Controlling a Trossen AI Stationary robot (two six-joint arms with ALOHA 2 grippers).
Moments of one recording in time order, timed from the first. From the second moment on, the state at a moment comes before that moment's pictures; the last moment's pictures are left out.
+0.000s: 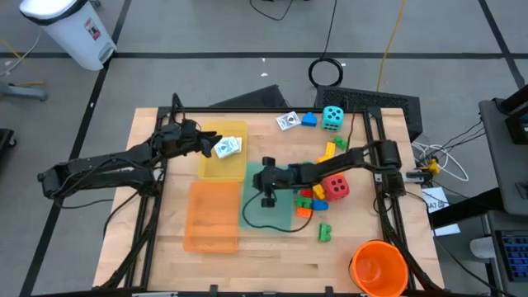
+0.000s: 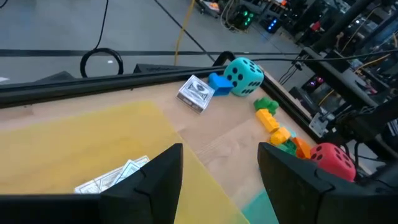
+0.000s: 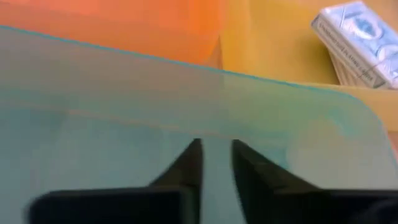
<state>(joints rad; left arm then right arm) 0.48 0.79 0.36 0.15 -0.05 -0.58 0.02 2.00 1.18 0.14 0.16 -0.11</state>
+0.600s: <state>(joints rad) 0.48 0.79 0.36 0.16 -0.05 -0.58 -0.06 2.06 1.19 0.33 0.02 -0.11</state>
